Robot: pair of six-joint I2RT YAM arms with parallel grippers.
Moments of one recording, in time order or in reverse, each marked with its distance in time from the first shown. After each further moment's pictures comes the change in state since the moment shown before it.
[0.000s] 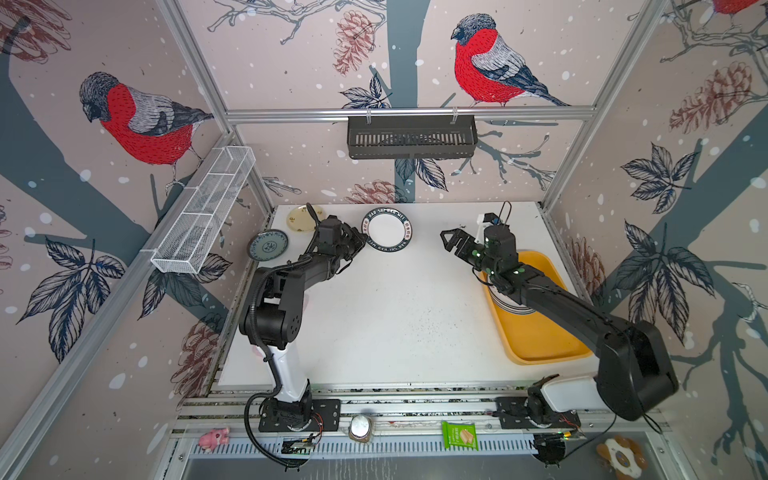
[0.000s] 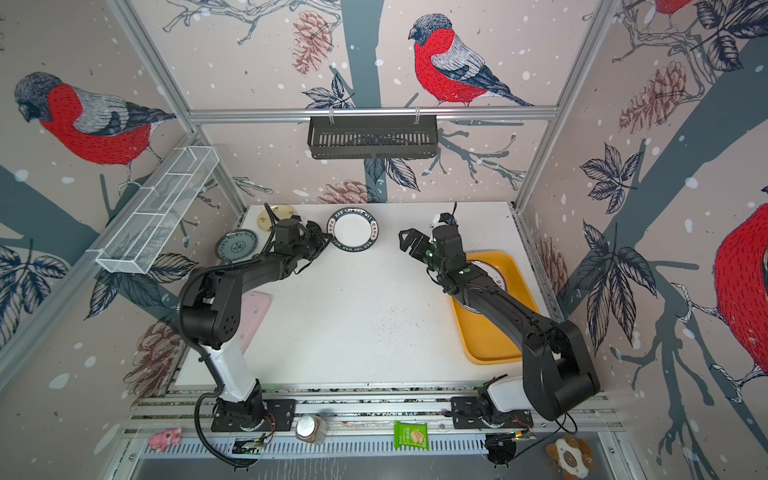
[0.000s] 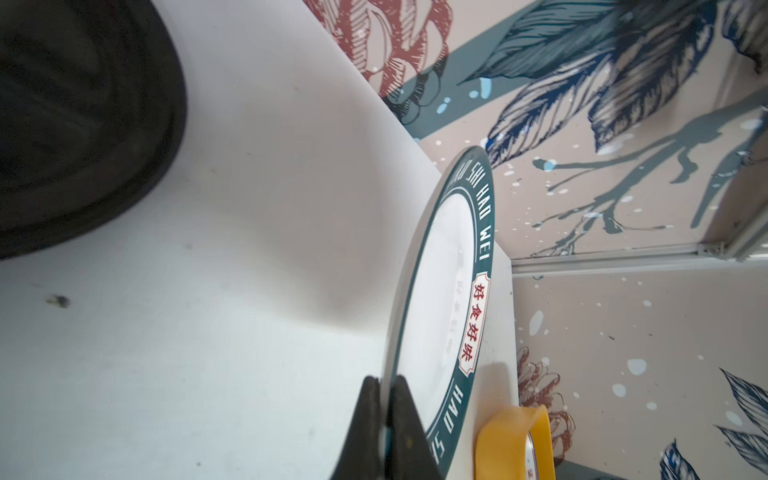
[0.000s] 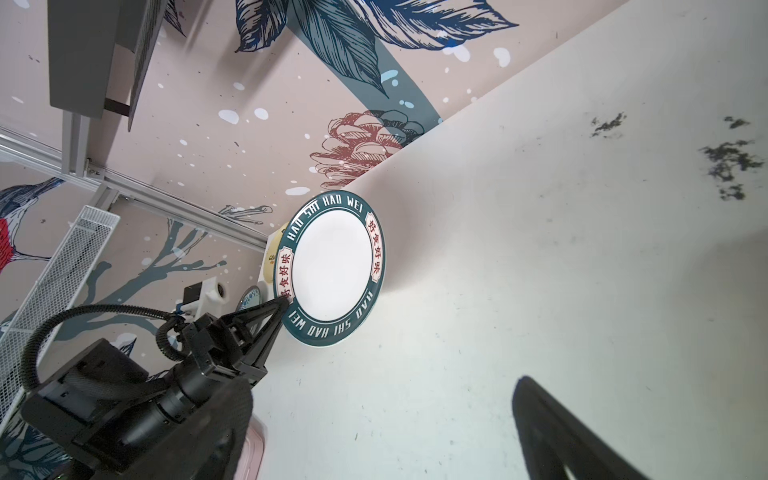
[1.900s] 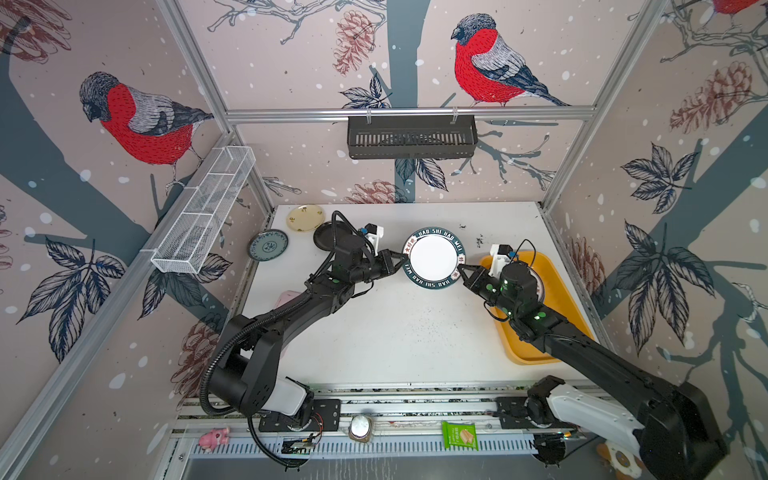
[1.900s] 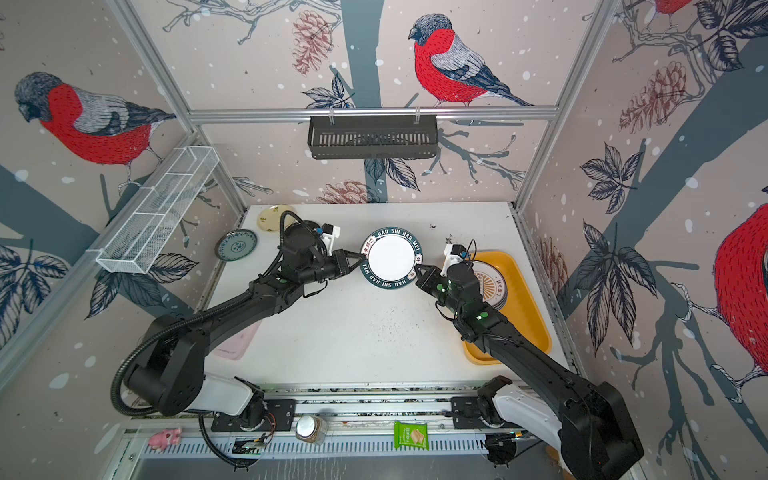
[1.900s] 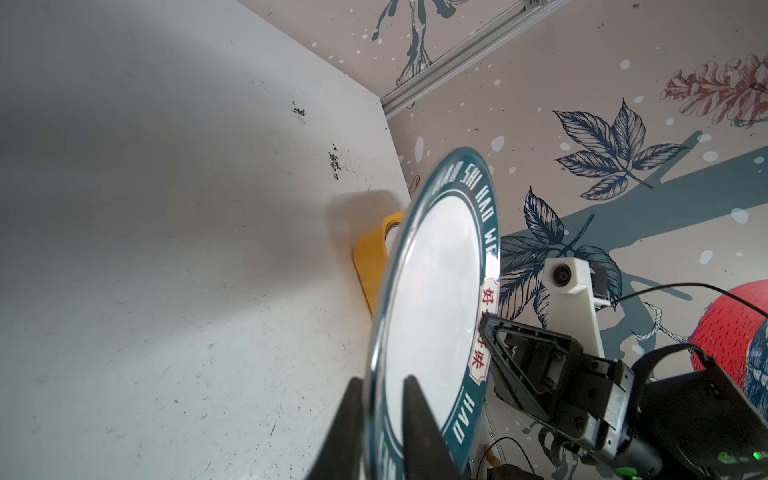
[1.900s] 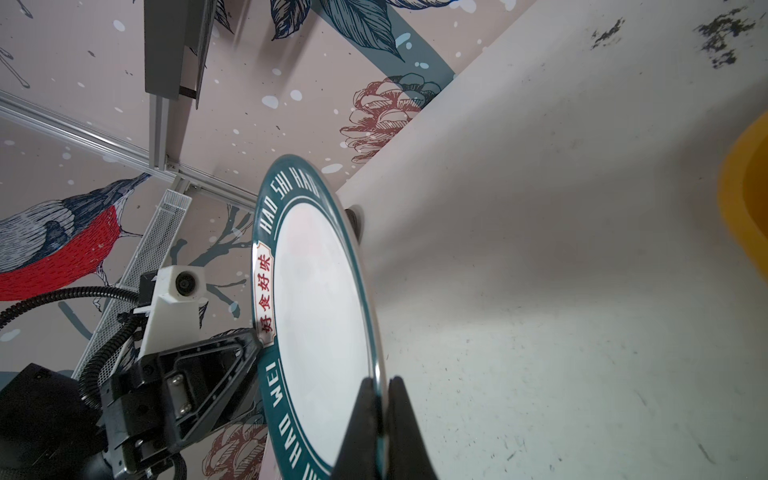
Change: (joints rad) left arm -0.286 -0.382 -0.209 -0.025 0.165 0.092; right arm 0.061 -0.338 -0.341 0.081 -0.004 0.143
